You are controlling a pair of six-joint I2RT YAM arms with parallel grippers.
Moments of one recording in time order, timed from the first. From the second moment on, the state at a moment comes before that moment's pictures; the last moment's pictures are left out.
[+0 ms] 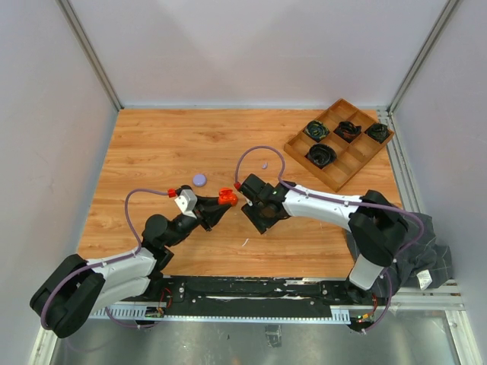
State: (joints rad) left arm -0.61 0.99 0.04 1.17 0.28 -0.22; right arm 0.95 1.69 1.12 -0.66 0.11 0.19
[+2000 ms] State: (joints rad) left arm -0.61 1.01 0.01 1.45 0.49 -0.05; right arm 0.95 1.13 1.01 -0.30 0.13 0.26
